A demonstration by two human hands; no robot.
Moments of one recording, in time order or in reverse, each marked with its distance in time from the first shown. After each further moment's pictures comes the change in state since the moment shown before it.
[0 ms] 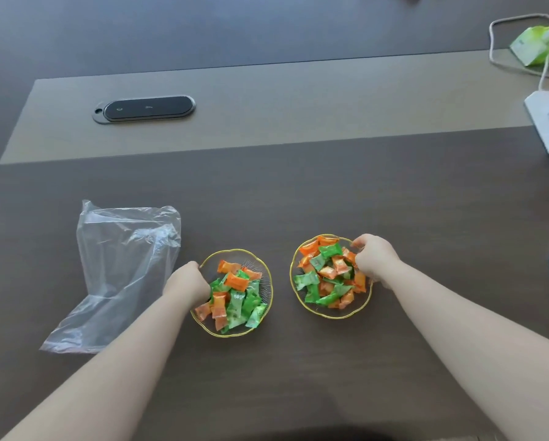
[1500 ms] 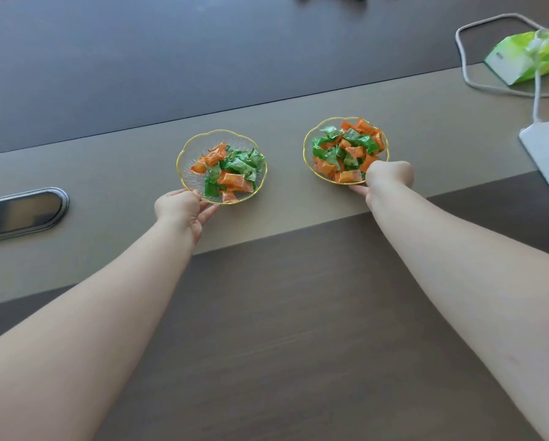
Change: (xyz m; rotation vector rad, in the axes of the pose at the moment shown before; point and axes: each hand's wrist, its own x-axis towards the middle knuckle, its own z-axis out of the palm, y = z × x) left_hand 0.232 0.336 -0.126 -1.535 -0.034 -0.055; right_hand 0.288 -0.105 -0.201 1.174 0.538 0.280
